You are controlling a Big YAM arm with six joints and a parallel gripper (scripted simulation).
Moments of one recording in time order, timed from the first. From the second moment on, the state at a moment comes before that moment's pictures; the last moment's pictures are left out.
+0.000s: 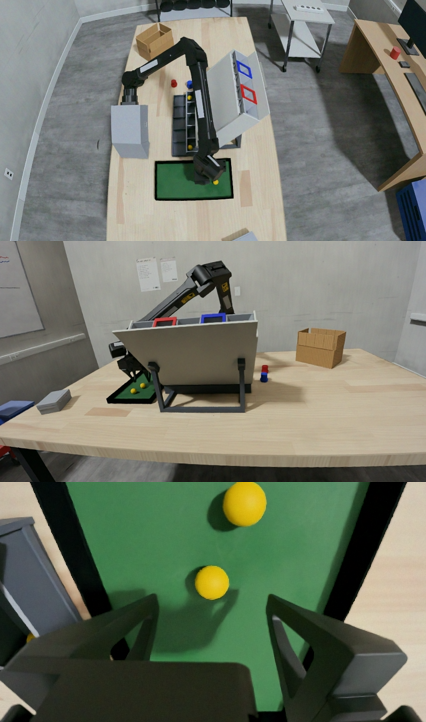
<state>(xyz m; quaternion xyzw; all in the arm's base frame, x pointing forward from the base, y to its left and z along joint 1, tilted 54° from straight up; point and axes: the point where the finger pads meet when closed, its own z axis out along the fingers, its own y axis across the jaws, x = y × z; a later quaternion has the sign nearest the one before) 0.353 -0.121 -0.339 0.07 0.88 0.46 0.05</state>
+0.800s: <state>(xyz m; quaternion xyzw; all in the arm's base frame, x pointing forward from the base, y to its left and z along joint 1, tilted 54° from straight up) 0.354 -0.123 -0.340 0.06 0.89 0.45 0.05</state>
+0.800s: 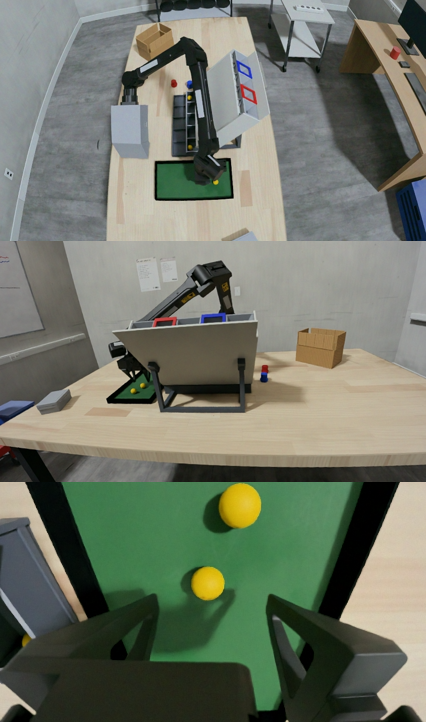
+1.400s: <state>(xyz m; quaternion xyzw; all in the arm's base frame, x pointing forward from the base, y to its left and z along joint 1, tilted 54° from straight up) 0.367 -0.113 -0.344 0.06 0.89 0.45 0.06</state>
